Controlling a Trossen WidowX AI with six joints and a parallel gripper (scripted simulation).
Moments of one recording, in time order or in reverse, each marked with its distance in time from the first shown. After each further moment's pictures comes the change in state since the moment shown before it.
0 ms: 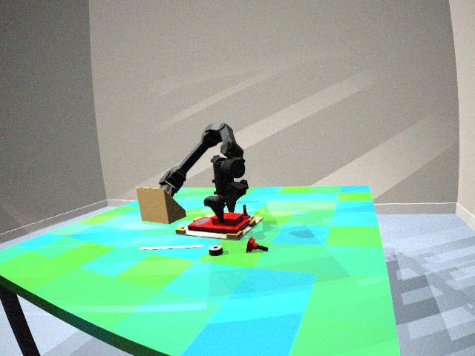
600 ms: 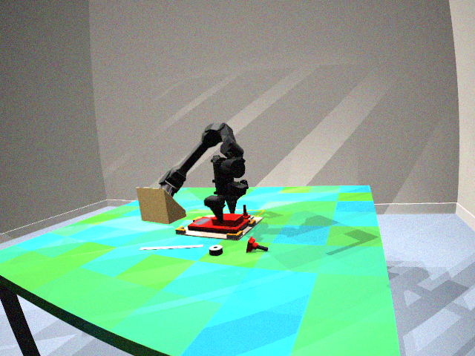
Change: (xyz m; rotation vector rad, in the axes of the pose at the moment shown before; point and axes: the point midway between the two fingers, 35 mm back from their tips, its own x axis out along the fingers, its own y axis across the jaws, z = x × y) arm 0.000 0.000 0.000 0.000 0.000 0.000
